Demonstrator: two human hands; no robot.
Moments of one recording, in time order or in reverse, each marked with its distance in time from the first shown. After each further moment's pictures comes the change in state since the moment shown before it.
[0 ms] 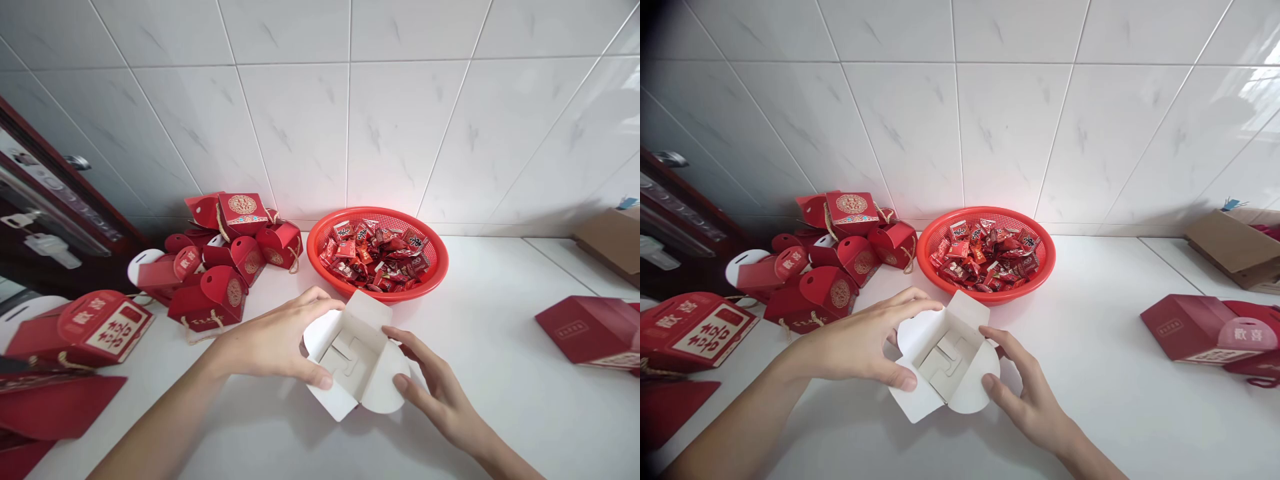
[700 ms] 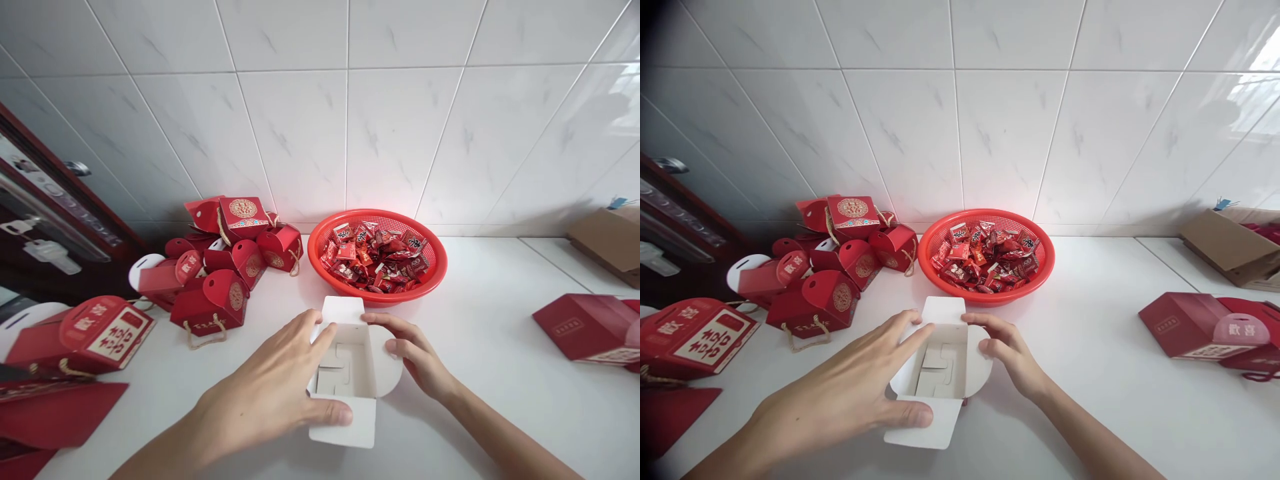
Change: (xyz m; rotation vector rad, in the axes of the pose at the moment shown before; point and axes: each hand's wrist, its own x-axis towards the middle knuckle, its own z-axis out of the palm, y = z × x) left_hand -0.028 0.022 0.031 0.178 0.055 -0.221; right_hand 0.046 0.003 0.010 0.509 -0.075 0.209
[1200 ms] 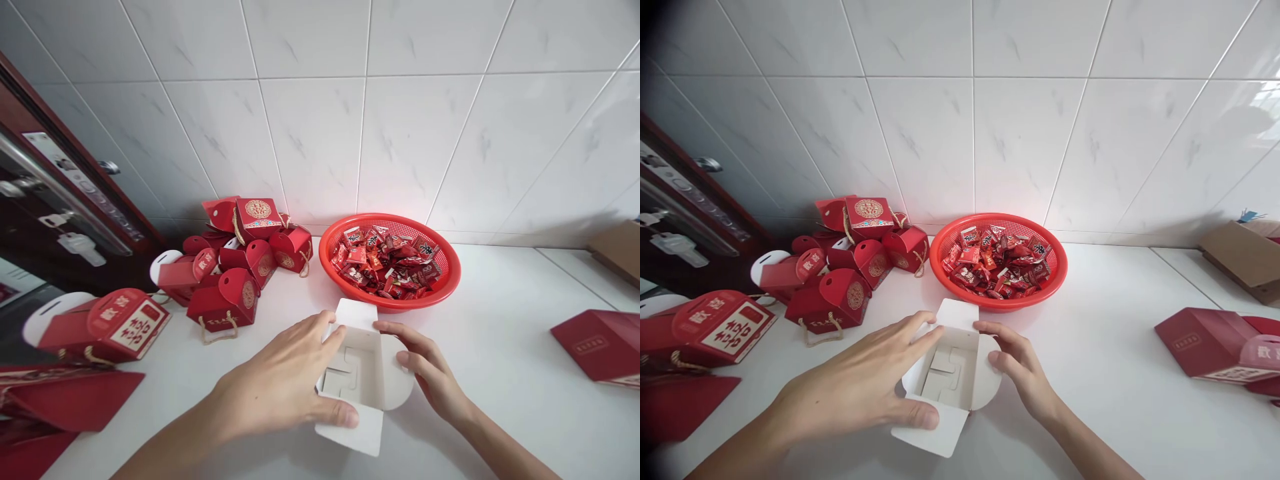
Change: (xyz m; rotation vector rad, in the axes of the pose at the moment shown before) left_hand 0.003 -0.002 -0.008 -0.014 -0.044 0.060; right_hand -0.009 0.003 0.005 -0.054 0.049 -0.004
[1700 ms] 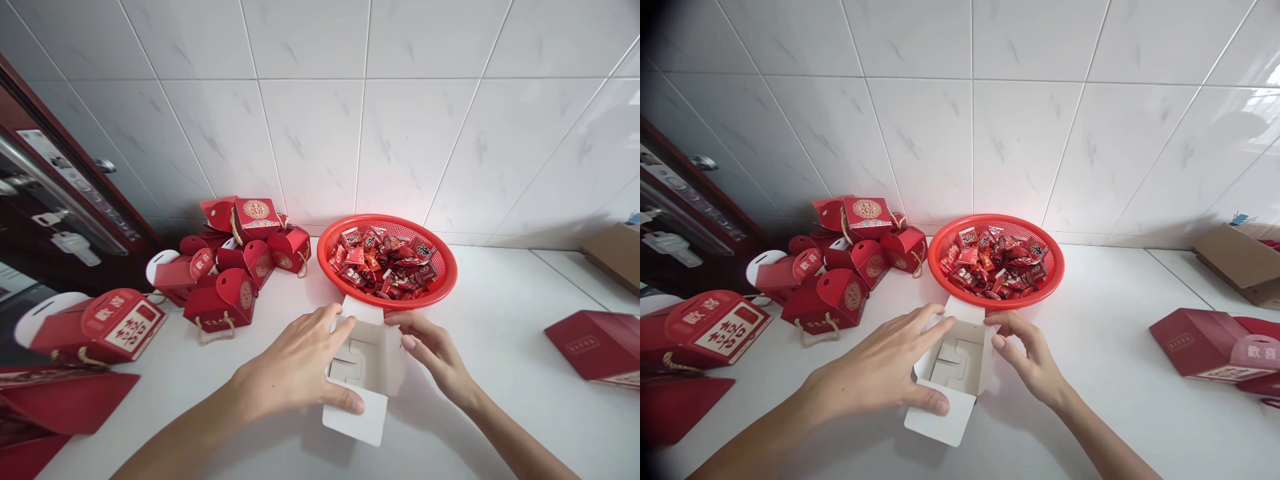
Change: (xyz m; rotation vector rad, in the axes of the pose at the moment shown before) left_hand 0.020 -0.002 0.007 0.056 0.073 0.055; right_hand 0.009 -0.025 -0.015 -0.444 0.101 -0.235
